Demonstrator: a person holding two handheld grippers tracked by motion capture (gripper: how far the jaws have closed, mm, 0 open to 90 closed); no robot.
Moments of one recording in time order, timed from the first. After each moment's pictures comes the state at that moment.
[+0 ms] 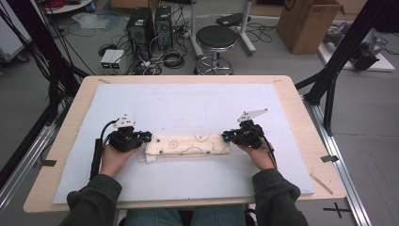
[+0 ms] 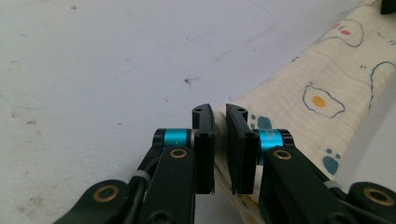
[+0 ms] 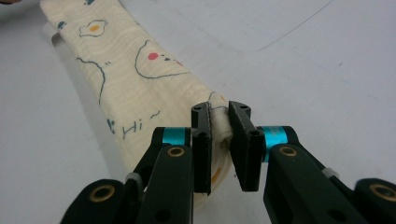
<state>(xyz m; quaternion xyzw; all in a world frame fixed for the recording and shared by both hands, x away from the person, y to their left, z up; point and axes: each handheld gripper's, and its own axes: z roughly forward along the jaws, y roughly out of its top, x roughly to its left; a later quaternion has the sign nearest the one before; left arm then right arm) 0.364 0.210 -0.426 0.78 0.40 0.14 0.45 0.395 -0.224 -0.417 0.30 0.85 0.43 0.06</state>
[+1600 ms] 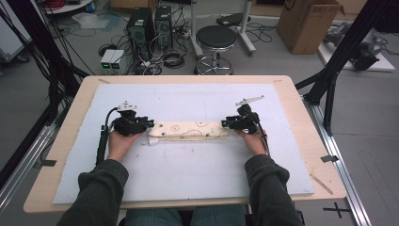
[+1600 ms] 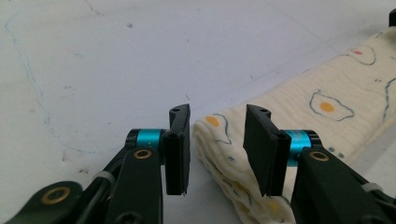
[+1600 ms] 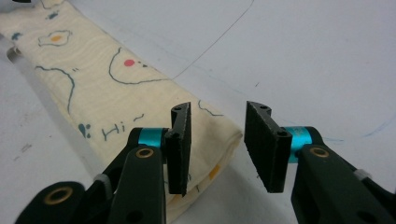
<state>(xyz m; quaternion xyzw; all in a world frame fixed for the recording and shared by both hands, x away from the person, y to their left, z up) 0.411 0.212 -0.426 0.75 0.45 0.16 0.46 0.451 -0.224 -0.426 0.39 0.82 0.42 0.07</state>
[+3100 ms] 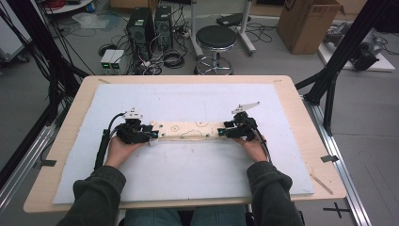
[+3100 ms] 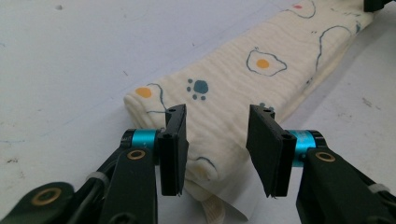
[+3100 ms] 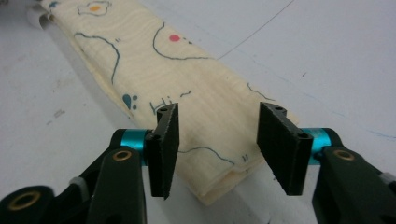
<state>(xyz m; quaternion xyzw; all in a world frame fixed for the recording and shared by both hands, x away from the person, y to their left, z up) 0.390 0.198 -0.428 0.80 0.39 0.12 0.44 0.428 -0.212 -0.429 0.34 0.84 0.41 0.08</state>
